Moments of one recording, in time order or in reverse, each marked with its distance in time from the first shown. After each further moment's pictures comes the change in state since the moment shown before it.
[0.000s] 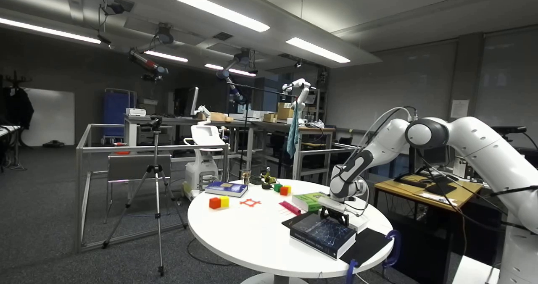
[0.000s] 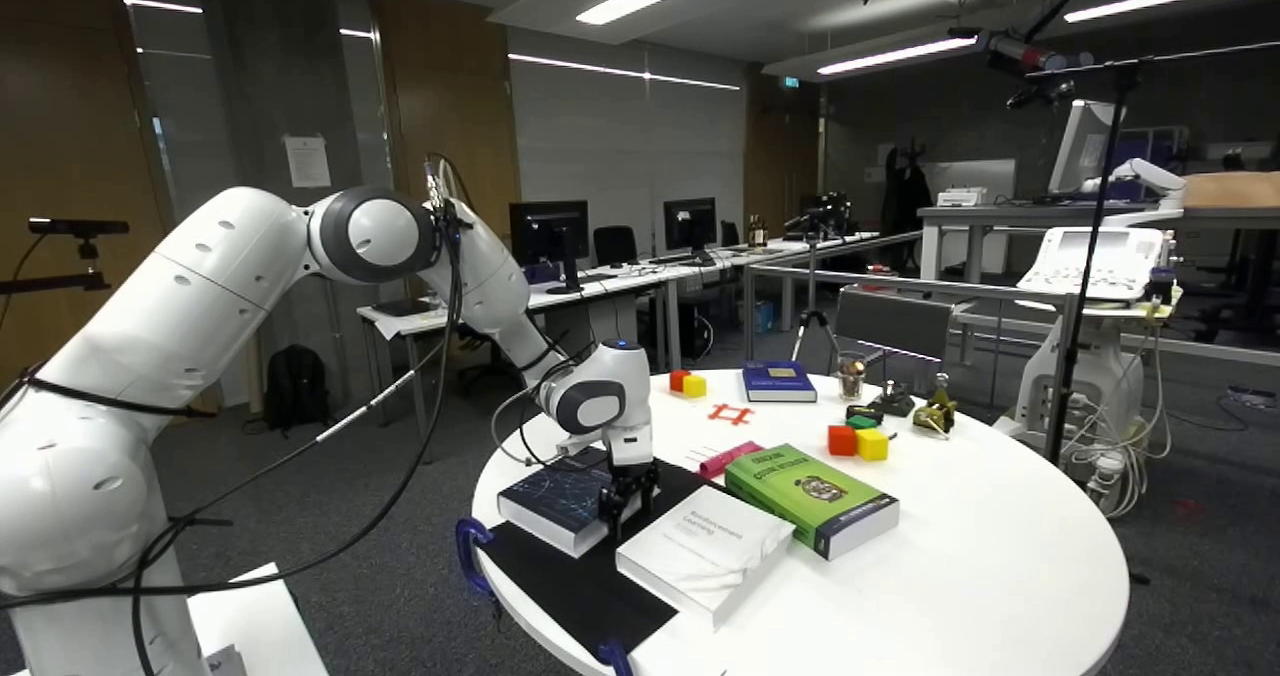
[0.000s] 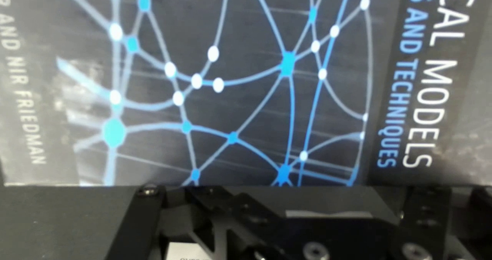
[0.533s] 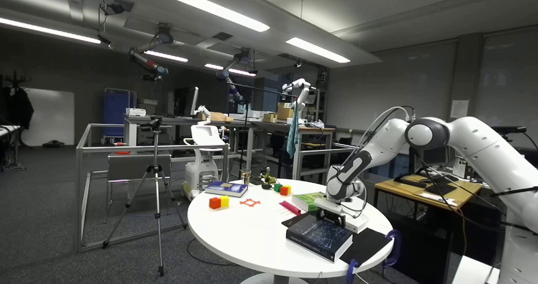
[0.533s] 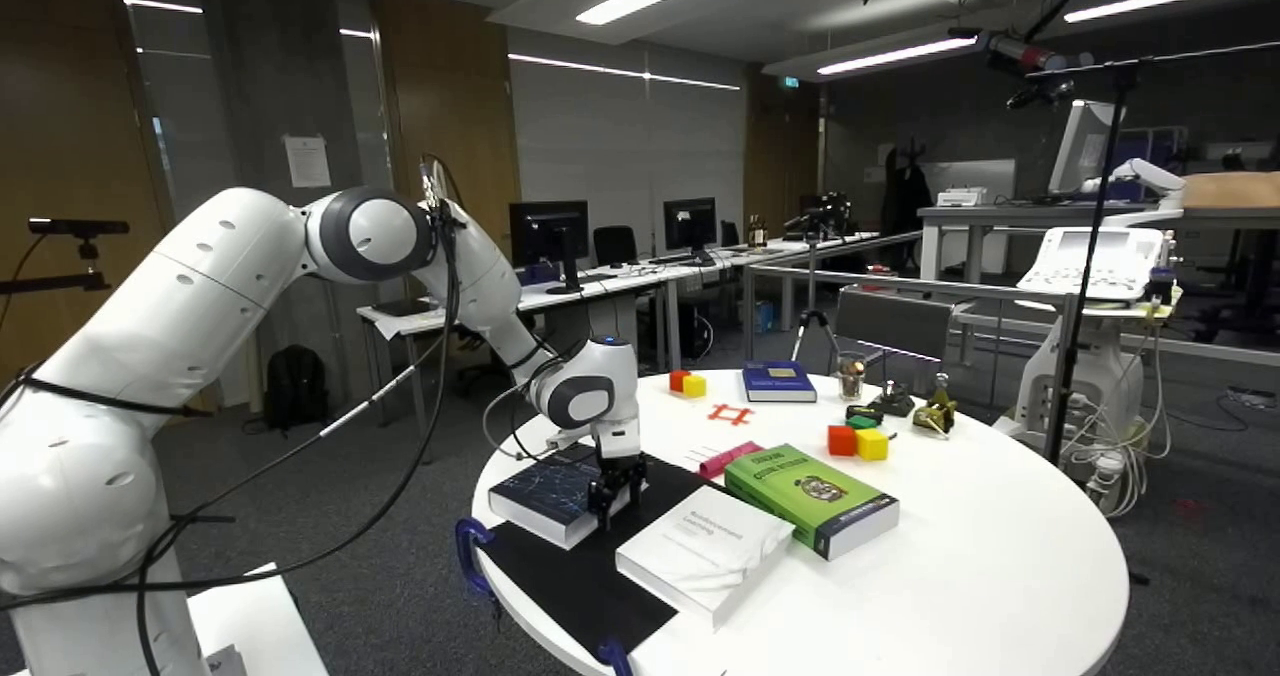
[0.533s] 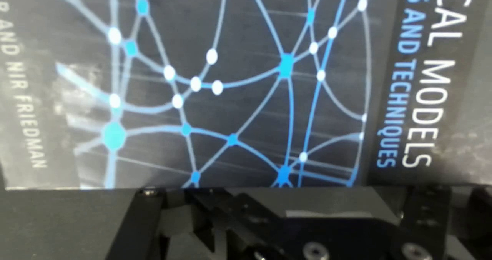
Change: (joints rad) arm 0.058 0.000 -0.008 0.001 -0.001 0.000 0.032
